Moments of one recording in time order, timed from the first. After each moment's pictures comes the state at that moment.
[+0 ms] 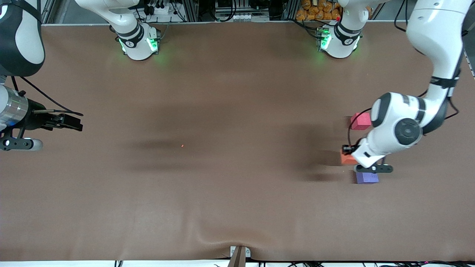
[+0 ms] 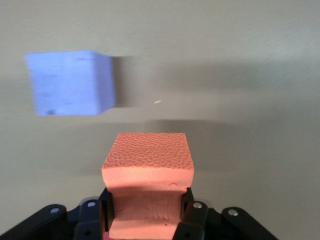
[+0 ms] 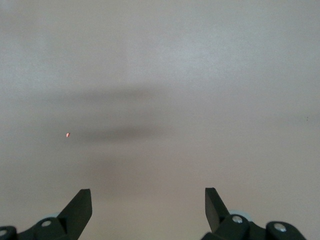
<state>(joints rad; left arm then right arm) 0.22 0.46 -0.35 -1.84 0.20 2.15 -0.16 0.08 0.22 -0.09 -1.47 0.04 1.58 0.03</state>
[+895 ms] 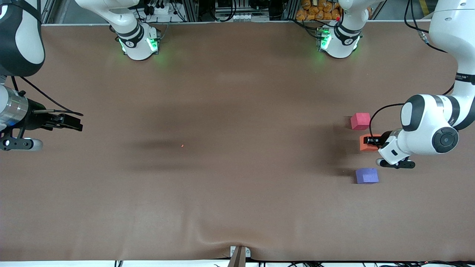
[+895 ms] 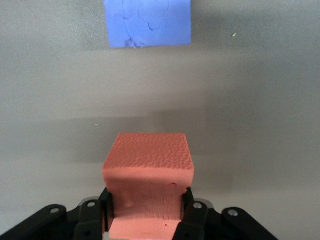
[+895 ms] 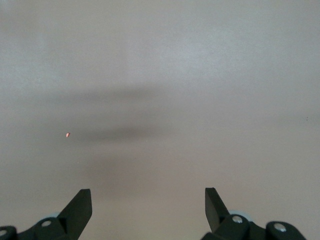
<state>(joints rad) 0.34 0.47 -0.35 -1.83 0.16 1.98 -0.02 0.08 0.22 -0.09 -1.47 0.04 1.58 0.03</state>
